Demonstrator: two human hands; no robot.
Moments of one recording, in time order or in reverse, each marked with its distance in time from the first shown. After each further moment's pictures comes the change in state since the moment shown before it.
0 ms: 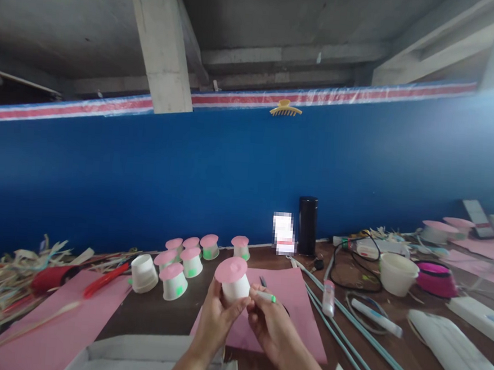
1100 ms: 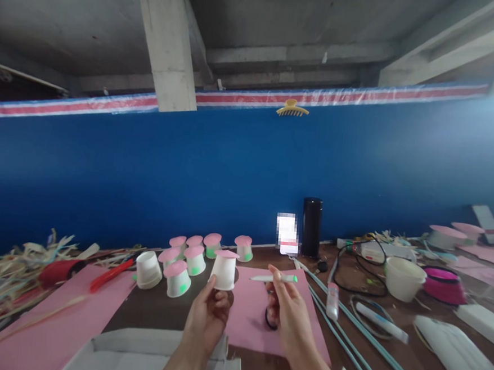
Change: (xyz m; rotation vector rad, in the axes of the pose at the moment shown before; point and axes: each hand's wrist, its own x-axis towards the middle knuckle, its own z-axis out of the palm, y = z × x) left_hand 0.012 -0.005 -0.013 -1.196 0.326 -0.605; right_hand 0.001 -0.020 -0.009 -0.149 0.107 -0.178
